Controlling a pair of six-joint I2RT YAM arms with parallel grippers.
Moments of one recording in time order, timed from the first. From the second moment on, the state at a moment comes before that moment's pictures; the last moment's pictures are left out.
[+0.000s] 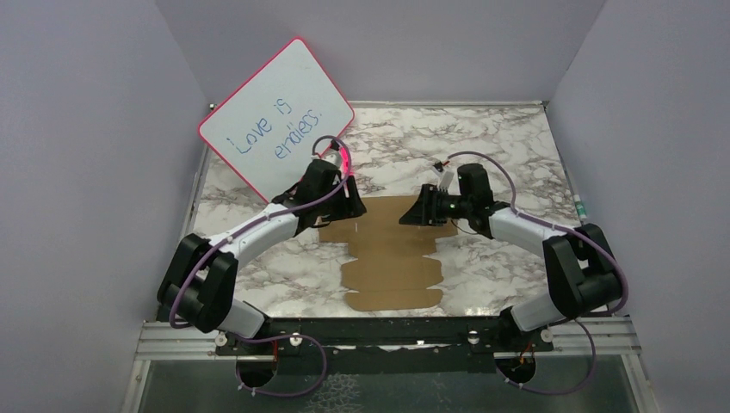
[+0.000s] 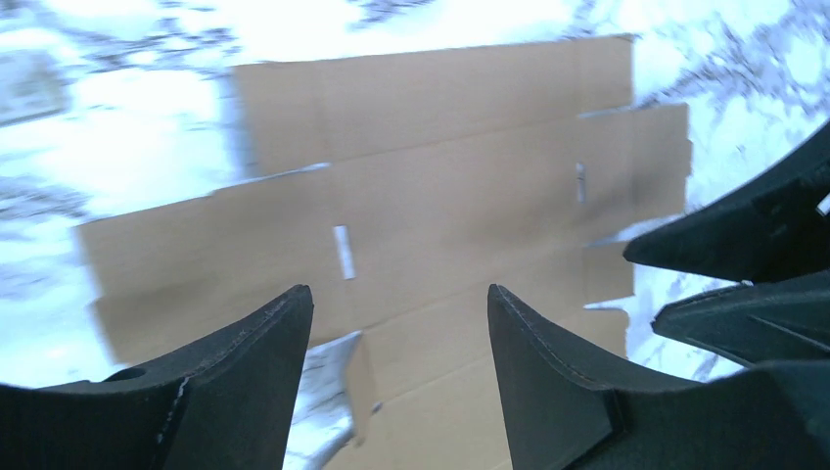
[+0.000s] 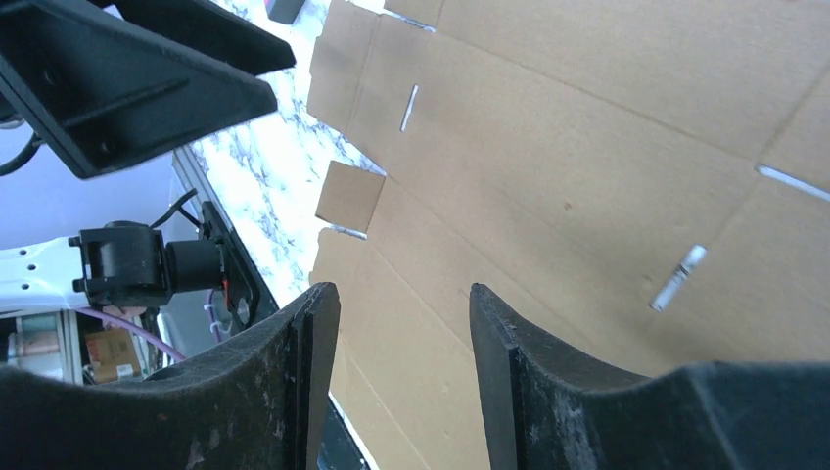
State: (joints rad) left arm -0.57 1.46 0.89 -0.16 0.13 -0.62; right arm 0.35 1.48 0.70 0.13 -0.72 0.49
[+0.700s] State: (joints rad) left arm -0.26 1.47 0.75 -0.25 0.18 -0.56; right arm 0.47 1.79 0.82 0.27 -0.69 0.52
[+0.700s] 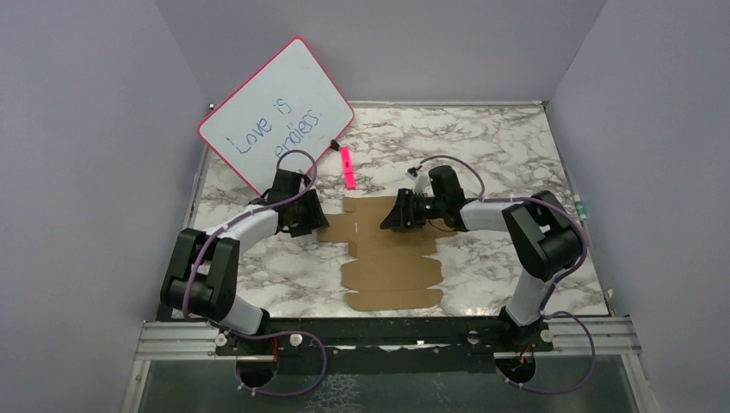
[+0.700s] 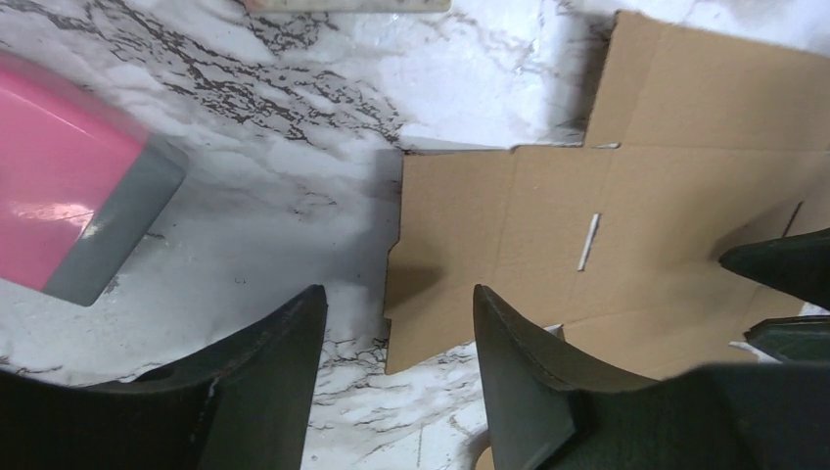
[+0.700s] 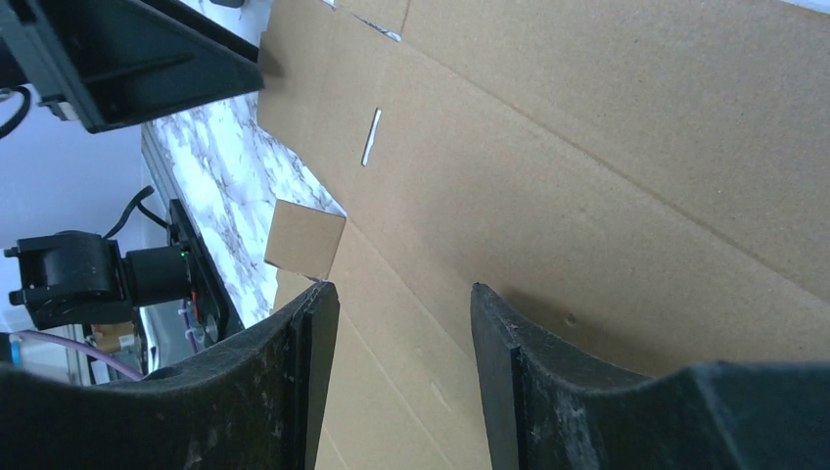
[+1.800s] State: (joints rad) left arm -0.46 1.51 0.91 -0.39 -0.04 -0.51; right arm 0.50 1.85 0.79 0.43 -0.66 0.53
